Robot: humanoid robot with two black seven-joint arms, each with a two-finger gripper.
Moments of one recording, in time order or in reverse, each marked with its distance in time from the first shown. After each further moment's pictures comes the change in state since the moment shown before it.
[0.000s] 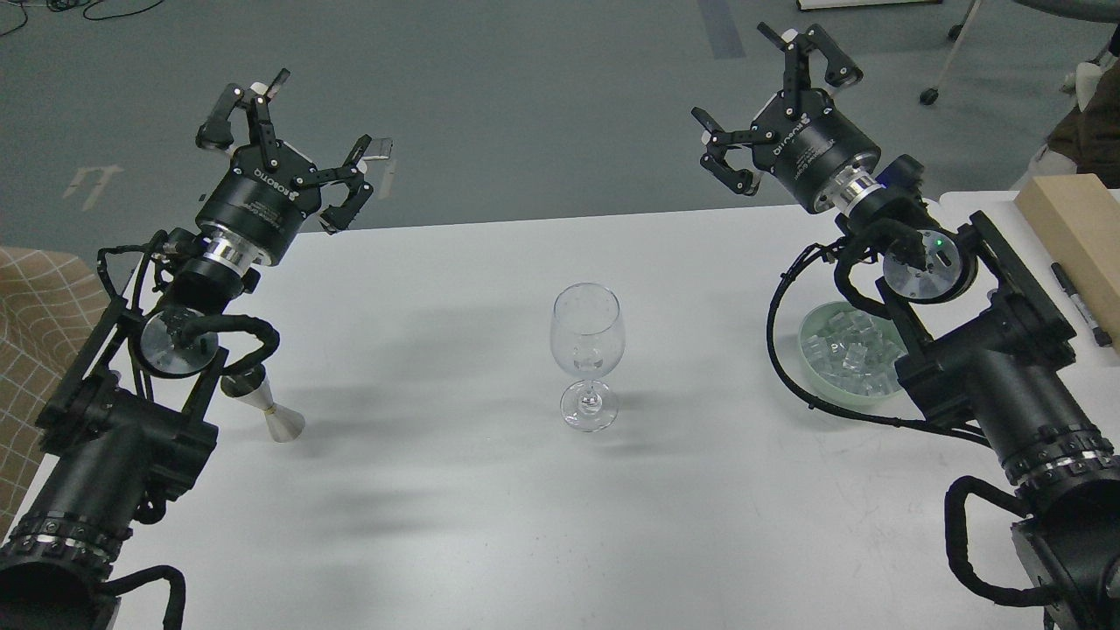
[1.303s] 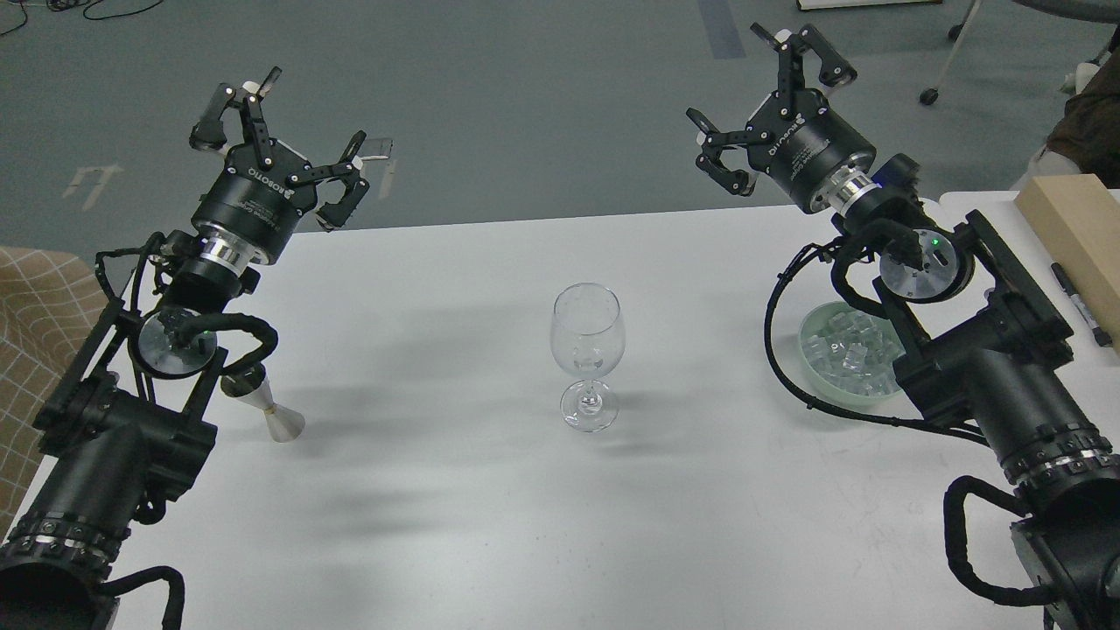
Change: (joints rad) left arm 0.000 0.002 0.001 0.002 -0.035 0.000 -0.008; right arm 0.003 0.000 -0.003 0.001 0.002 0.000 0.000
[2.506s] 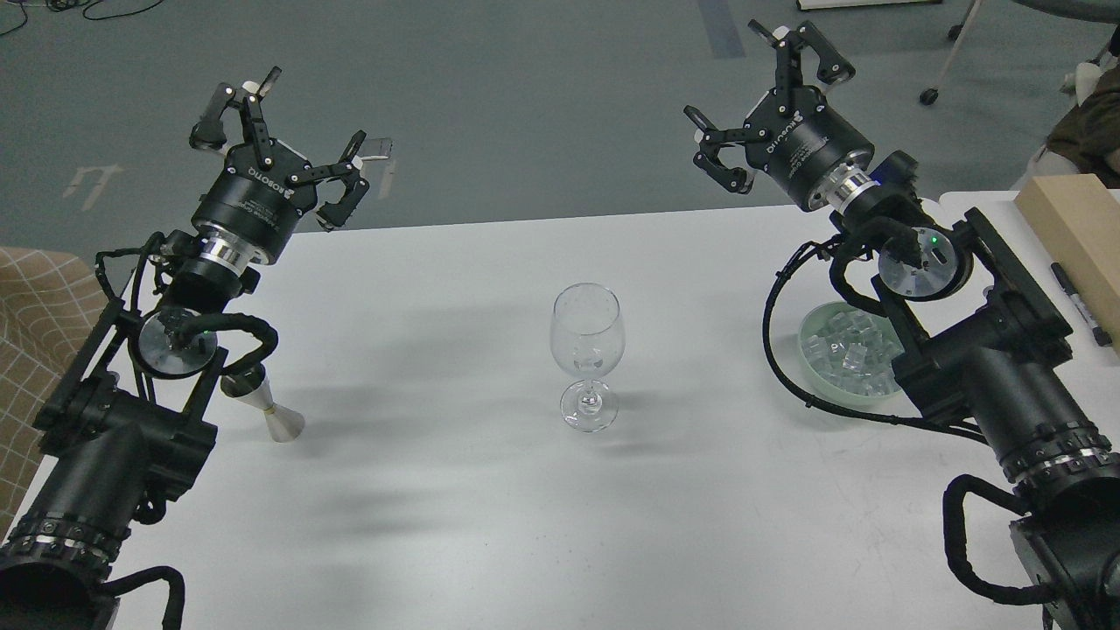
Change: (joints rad) left arm 0.000 0.000 0.000 0.000 0.000 0.000 -0.001; right arm 0.005 0.001 -0.003 0.004 0.000 0.000 0.000
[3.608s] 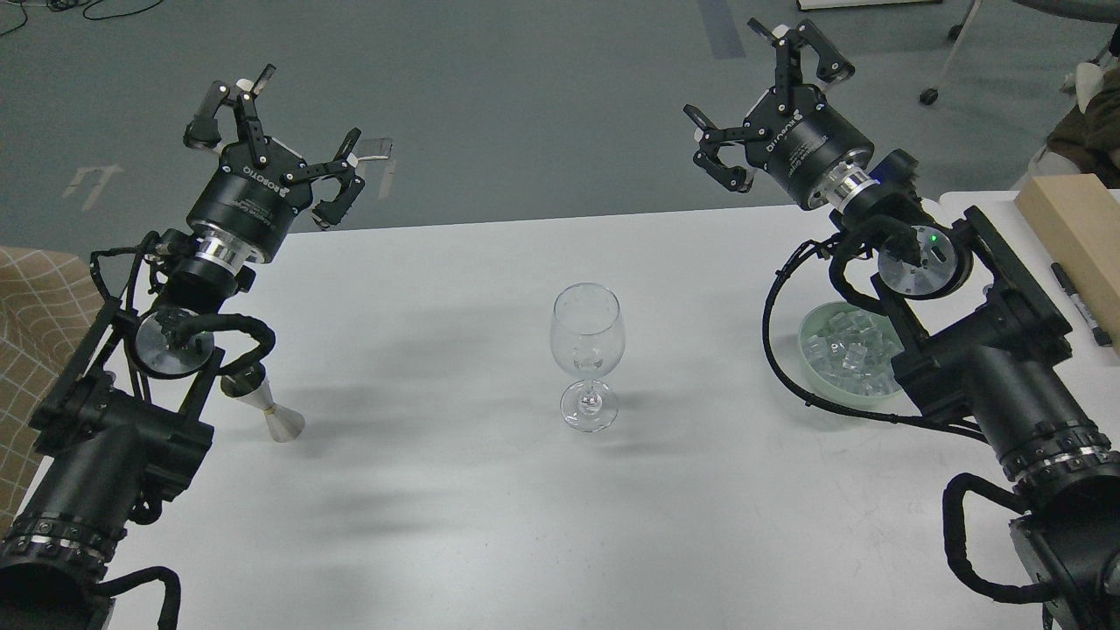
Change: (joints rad) left arm 0.000 0.010 0.005 -0.002 0.002 0.000 -0.018; right arm 0.003 0.000 -0.001 -0.002 0.000 -0.004 0.000
